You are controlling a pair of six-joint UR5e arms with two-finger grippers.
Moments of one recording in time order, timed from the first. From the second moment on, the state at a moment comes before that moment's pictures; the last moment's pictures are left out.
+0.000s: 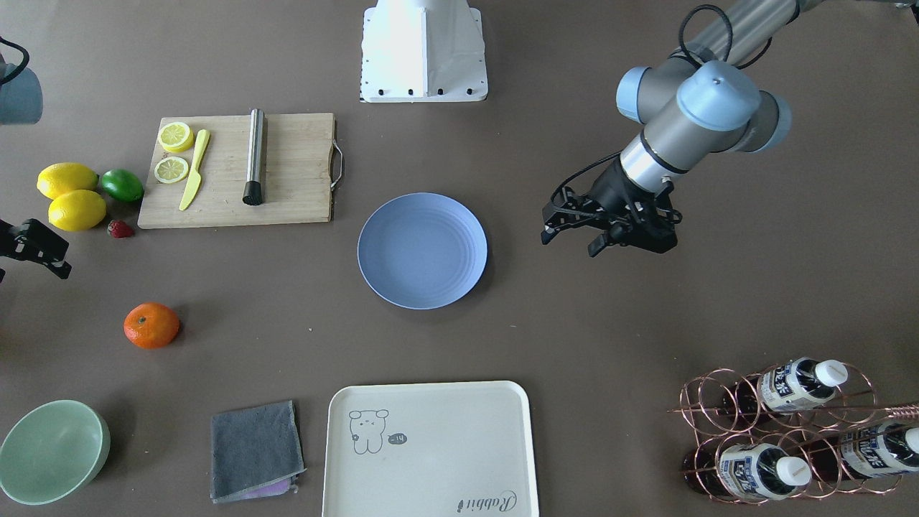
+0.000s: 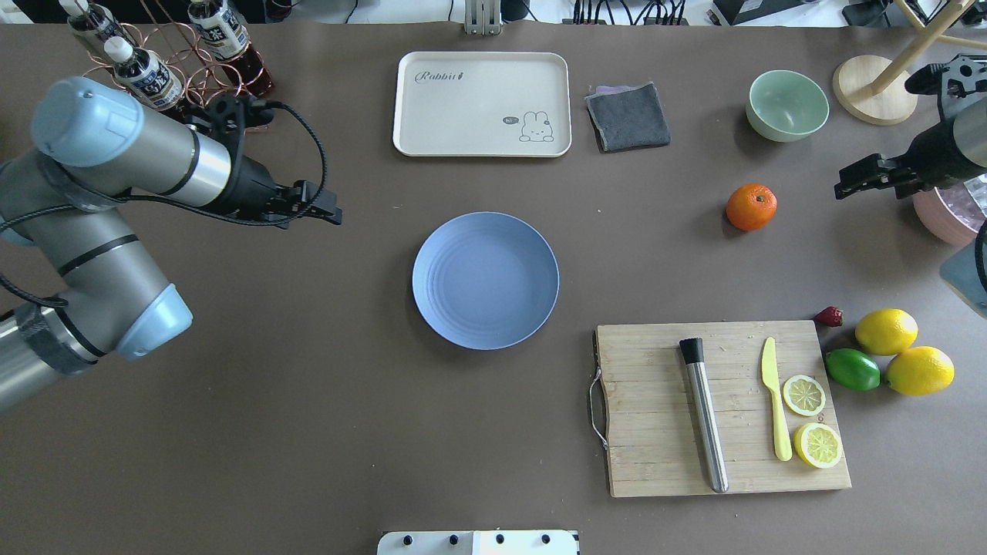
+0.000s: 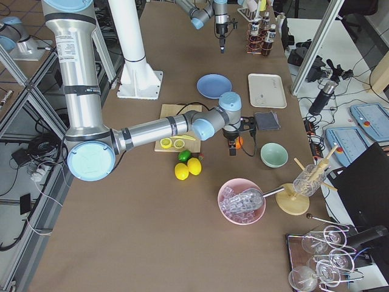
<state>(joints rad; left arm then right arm) -0.86 -1.92 -1.67 -2.21 -2.20 -1.08 1.11 -1.44 1.68 -1.21 2.18 0.72</state>
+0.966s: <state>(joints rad) -1.25 -1.67 -1.71 -2.05 -2.47 -0.50 0.98 -1.19 1.40 -1.20 2.12 0.78</state>
